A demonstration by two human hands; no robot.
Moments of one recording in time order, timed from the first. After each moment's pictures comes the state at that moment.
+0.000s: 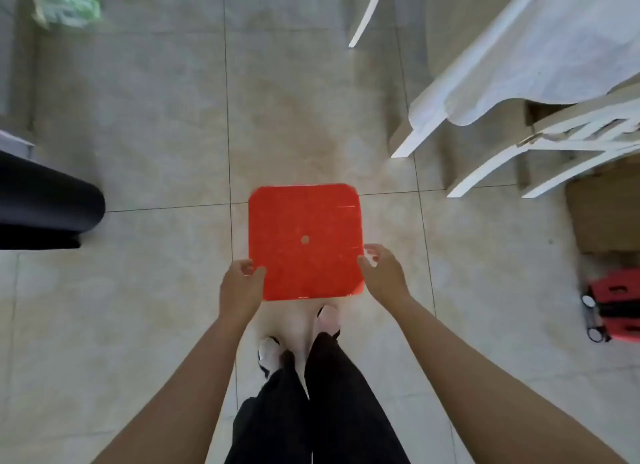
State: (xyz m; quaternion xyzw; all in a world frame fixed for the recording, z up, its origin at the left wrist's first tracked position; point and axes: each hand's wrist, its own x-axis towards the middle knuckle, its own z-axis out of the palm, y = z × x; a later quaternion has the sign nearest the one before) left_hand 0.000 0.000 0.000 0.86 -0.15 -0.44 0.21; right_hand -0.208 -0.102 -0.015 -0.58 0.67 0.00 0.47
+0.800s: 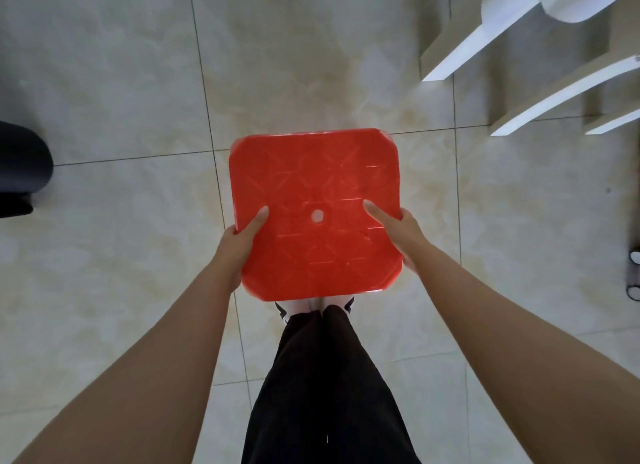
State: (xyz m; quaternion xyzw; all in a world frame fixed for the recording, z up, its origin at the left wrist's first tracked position) left_hand 0.050 -0.051 -0.159 0.75 0.07 -0.61 0.25; right_hand -0.195 -0.157 -0.180 -0.29 0.72 0.00 0.63
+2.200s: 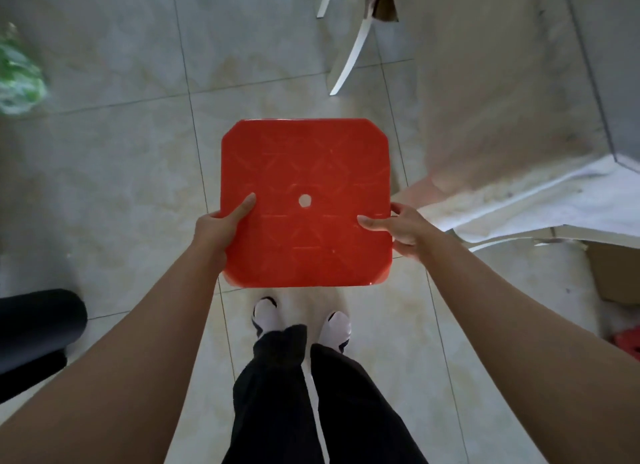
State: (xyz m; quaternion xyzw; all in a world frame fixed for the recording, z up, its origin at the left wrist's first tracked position) left_hand 0.146 -0.432 -0.002 0.78 0.00 -0.52 0.33; right_hand -0.115 -0.519 -0.009 -0.24 0.63 -0.09 0.73
